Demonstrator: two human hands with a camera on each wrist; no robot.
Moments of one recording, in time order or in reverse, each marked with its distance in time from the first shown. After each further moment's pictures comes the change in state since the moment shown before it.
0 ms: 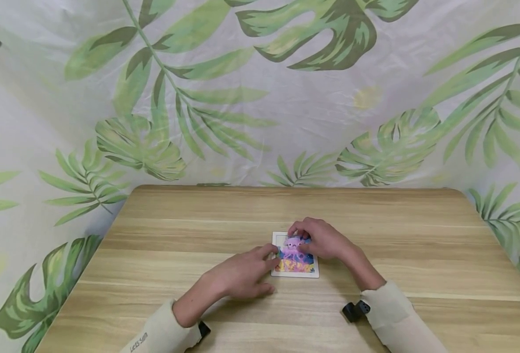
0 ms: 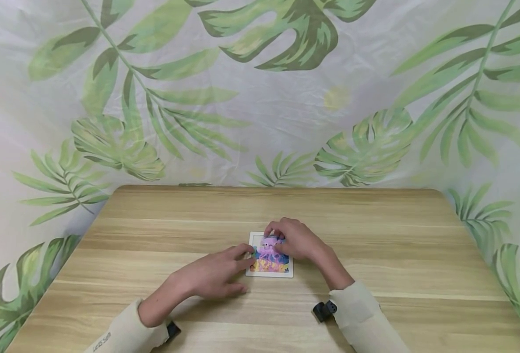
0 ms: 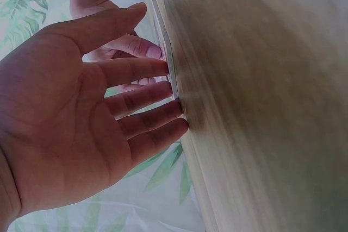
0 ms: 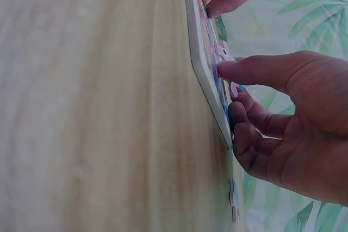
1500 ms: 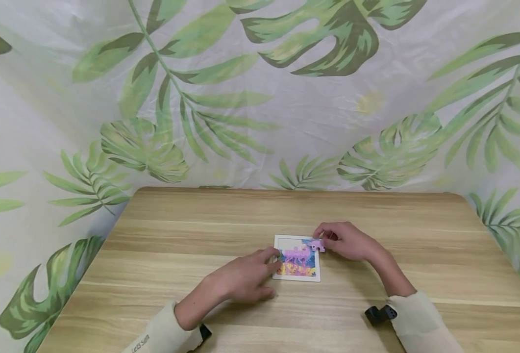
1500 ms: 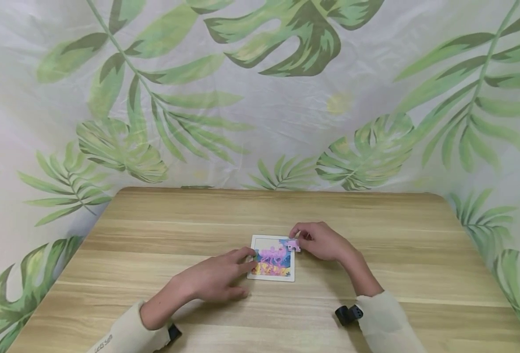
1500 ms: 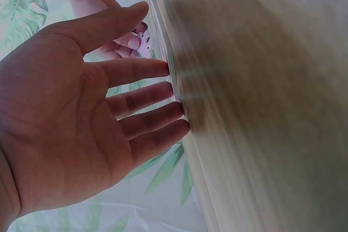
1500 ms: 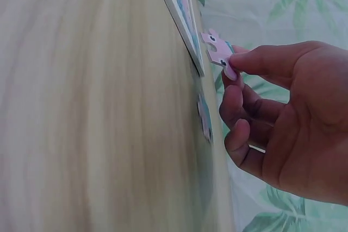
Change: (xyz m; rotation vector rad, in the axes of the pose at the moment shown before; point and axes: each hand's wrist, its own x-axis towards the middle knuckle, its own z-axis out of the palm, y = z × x) left_hand -0.003 0.004 -0.001 -0.003 -0.013 -0.011; right_hand -0.035 0.030 -0.034 0.145 -0.018 0.026
